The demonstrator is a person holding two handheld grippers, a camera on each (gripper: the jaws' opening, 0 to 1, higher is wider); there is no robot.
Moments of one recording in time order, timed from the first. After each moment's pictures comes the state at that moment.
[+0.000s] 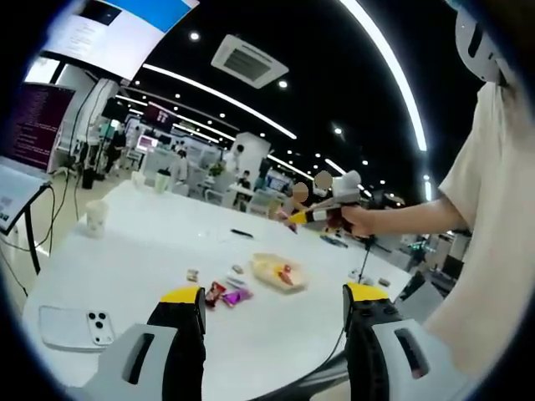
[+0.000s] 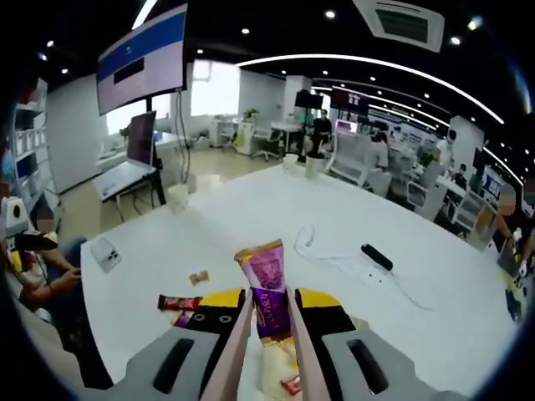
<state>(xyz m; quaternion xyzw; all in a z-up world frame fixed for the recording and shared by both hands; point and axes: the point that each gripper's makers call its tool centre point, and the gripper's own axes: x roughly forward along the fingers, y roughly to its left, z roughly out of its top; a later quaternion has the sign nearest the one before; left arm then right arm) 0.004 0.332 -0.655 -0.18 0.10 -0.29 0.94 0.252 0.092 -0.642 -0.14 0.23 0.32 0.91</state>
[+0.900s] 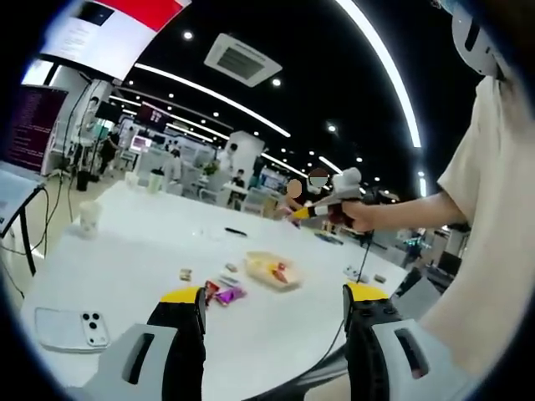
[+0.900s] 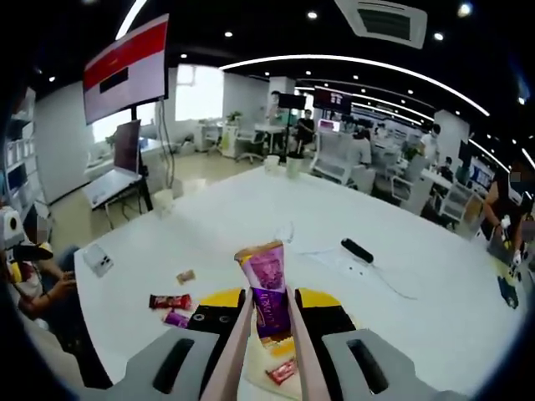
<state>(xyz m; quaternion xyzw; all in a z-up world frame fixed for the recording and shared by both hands) 0.000 0.321 -0.657 -0.17 0.10 -0.31 0.93 0.251 0.053 -0.630 -0.12 0.23 0.29 0.92</state>
